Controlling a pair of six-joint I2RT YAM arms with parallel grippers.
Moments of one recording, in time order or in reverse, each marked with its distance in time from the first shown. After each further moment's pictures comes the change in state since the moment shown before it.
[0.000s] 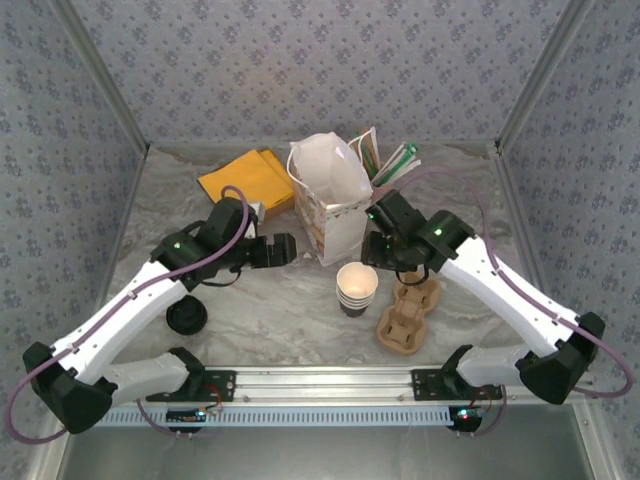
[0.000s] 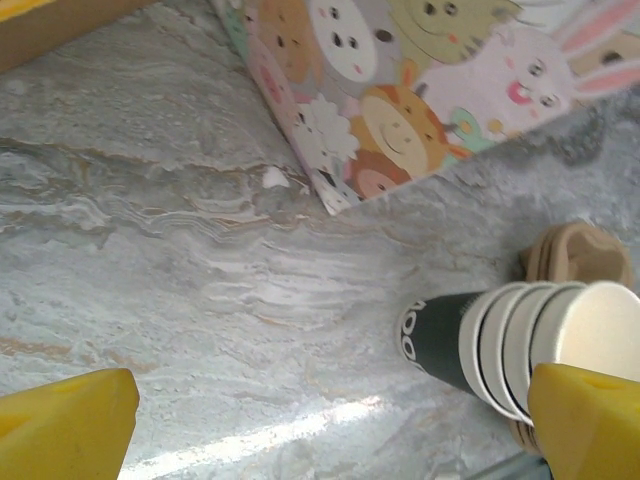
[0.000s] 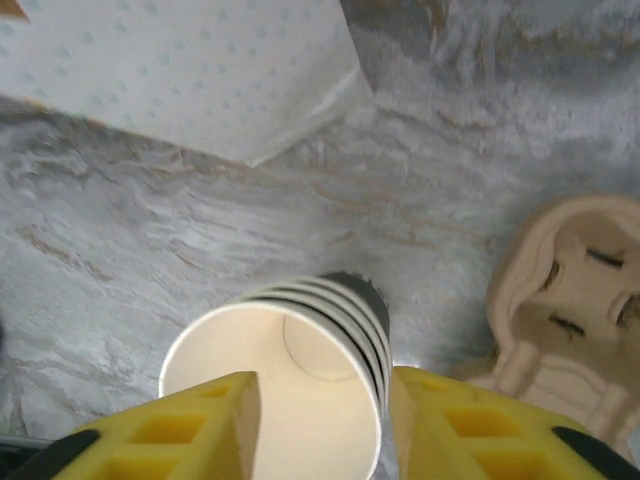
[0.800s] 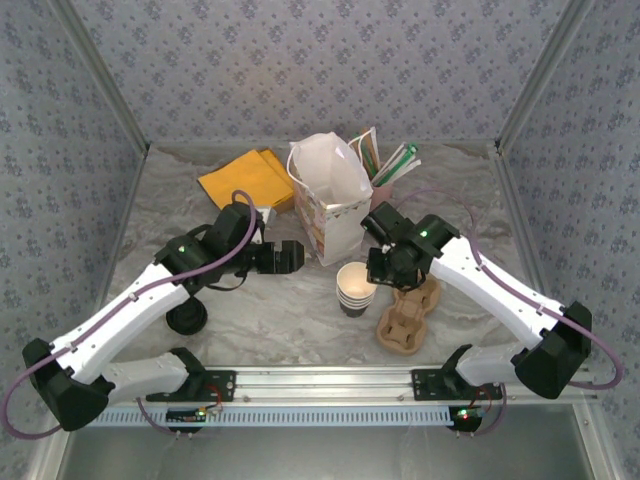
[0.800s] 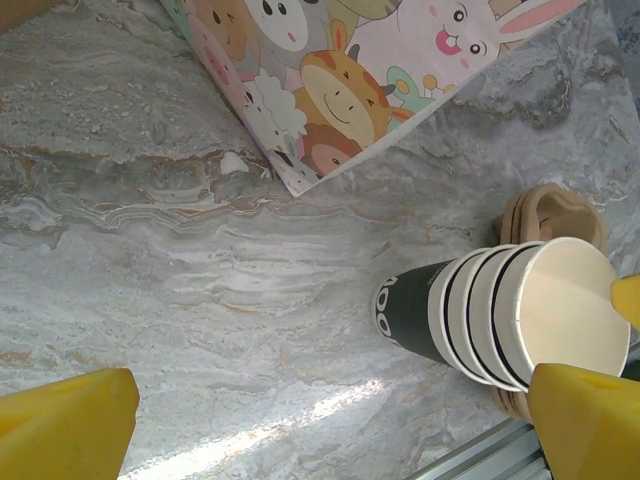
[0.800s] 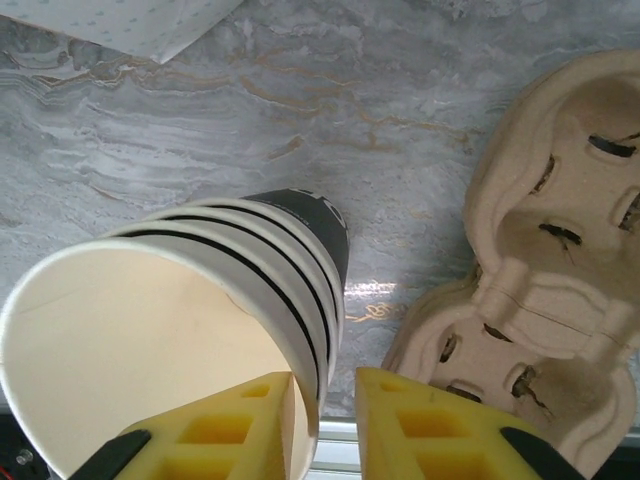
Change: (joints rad) left arm -0.063 0.006 0.000 0.014 0.005 0.009; right arm -0.019 0.024 -0.103 -0.035 -0.102 0.033
